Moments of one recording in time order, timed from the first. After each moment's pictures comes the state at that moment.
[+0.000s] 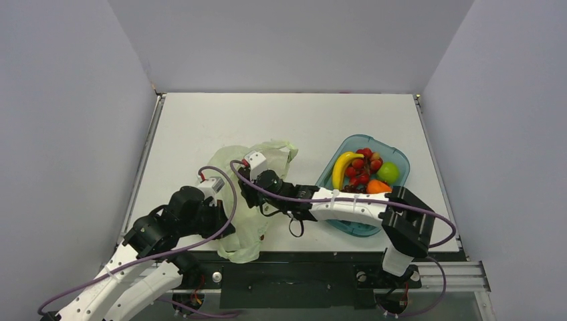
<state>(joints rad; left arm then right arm) -0.68 0.58 0.74 -0.98 0.16 -0.62 1.13 1.65 1.10 0.07 0.25 0.27</state>
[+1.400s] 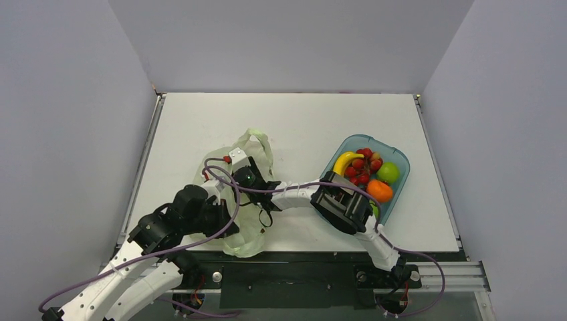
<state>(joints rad) -0.68 0.61 0.72 -0.92 0.20 -0.64 1.07 2.23 1.43 0.33 0.47 0.14</state>
